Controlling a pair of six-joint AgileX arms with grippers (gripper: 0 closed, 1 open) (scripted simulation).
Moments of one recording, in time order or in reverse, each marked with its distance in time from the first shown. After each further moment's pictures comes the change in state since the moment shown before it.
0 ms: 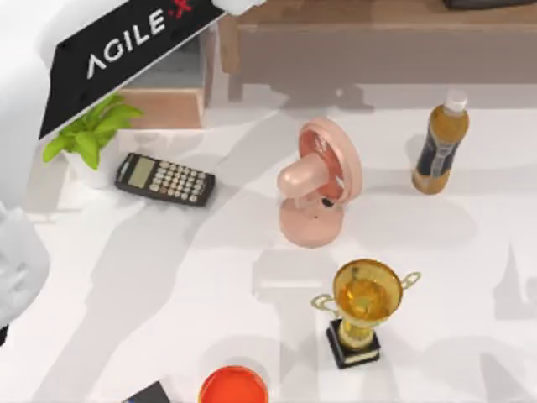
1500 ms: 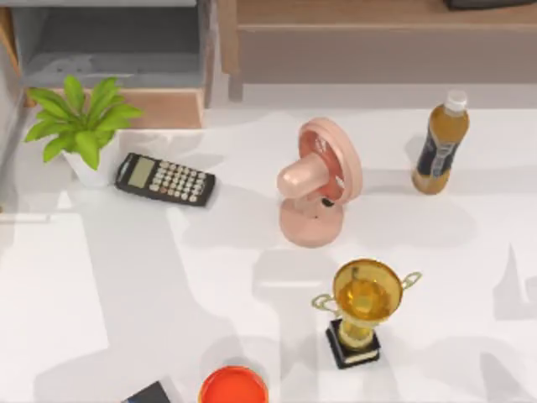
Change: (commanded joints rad) left arm 1.055 0.541 0.543 -1.094 0.337 0.407; right arm 0.000 0.000 0.000 0.000 0.000 0.000
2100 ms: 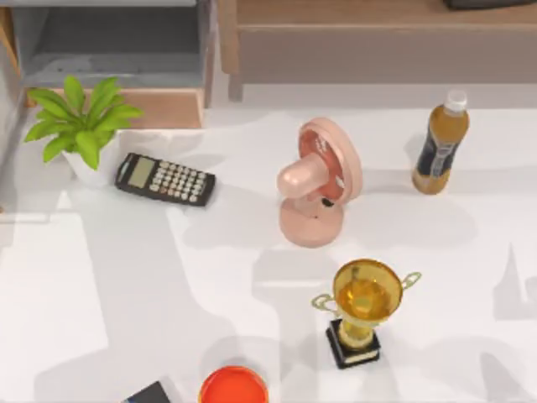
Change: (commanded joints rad) left arm 0.000 0.000 0.000 0.000 0.000 0.000; right arm 0.000 0.000 0.000 0.000 0.000 0.000
